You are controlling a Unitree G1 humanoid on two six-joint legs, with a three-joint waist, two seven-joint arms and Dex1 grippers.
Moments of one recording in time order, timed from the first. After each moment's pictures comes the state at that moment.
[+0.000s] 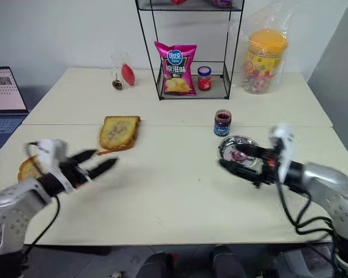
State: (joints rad) left arm -0.12 0.67 0.47 -0.19 -0.59 0.66 -0.58; right arm -0.34 -0.67 -0.16 -0.54 0.98 0.99 0.68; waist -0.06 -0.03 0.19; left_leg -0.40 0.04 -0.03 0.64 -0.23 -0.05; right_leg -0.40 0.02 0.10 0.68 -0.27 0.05
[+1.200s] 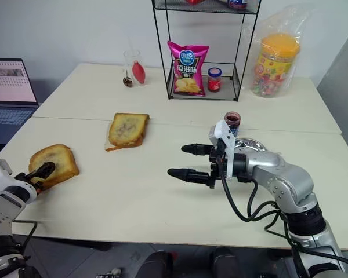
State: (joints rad) left arm -0.29 0.64 0.74 0.39 -0.56 0.71 -0.26; right arm -0.53 -0.49 0.14 -0.37 0.73 0.83 0.80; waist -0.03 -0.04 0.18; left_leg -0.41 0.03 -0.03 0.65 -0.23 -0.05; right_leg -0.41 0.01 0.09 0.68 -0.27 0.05
